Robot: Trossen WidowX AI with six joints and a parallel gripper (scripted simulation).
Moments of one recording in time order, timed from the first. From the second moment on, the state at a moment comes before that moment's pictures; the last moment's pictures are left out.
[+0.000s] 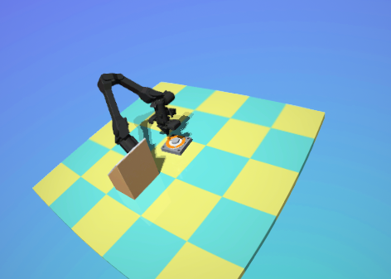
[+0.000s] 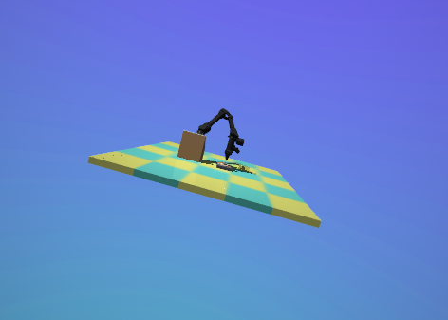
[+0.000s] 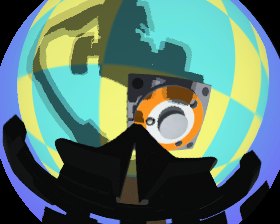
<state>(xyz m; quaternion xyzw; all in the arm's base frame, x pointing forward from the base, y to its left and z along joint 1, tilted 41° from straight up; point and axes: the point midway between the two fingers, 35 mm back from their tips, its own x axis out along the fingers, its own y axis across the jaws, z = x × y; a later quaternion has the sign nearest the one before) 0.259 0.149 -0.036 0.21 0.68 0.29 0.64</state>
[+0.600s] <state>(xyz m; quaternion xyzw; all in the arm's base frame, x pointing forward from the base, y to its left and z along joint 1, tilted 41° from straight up) 0.261 0.130 -0.018 0.21 0.67 0.29 0.65</state>
